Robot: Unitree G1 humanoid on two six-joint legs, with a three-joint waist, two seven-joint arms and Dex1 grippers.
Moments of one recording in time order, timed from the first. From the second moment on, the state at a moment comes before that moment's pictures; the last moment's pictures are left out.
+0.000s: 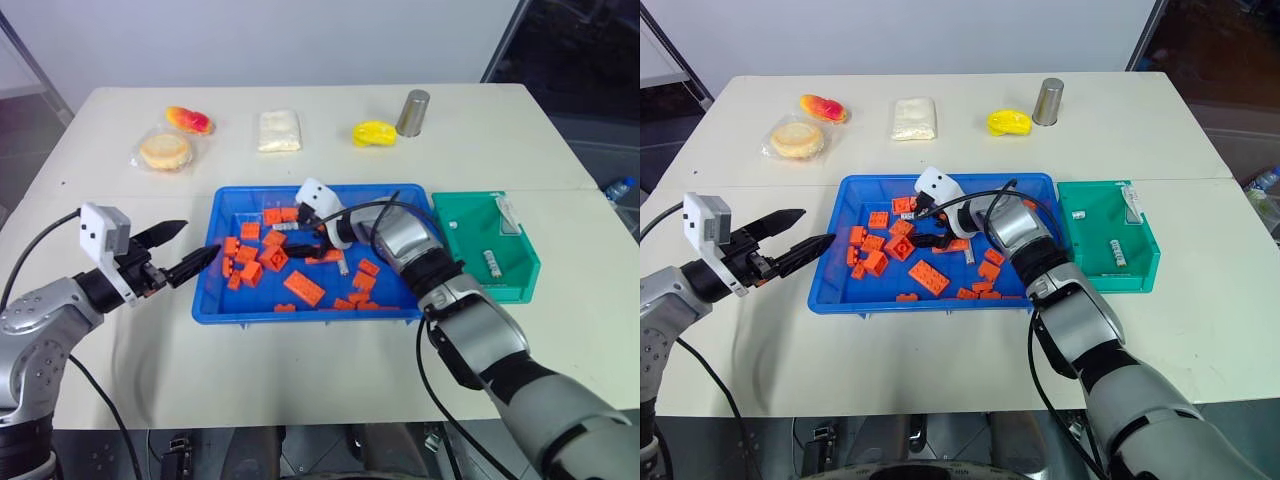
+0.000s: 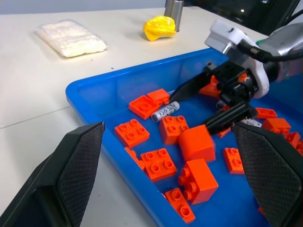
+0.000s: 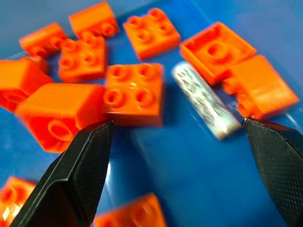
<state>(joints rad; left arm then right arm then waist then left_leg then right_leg) -0.05 0.72 0.41 -0.35 -0.75 0.60 -0.74 -1.05 -0.14 0.36 0.73 0.06 0.46 0.89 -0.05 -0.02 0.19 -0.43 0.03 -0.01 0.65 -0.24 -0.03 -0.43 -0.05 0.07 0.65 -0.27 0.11</state>
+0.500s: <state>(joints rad) -0.05 0.71 0.41 -0.37 -0.75 0.60 -0.71 -1.07 -0.09 0.33 0.83 -0.01 0.35 0.85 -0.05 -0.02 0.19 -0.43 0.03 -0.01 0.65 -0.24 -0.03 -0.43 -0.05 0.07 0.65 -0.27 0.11</state>
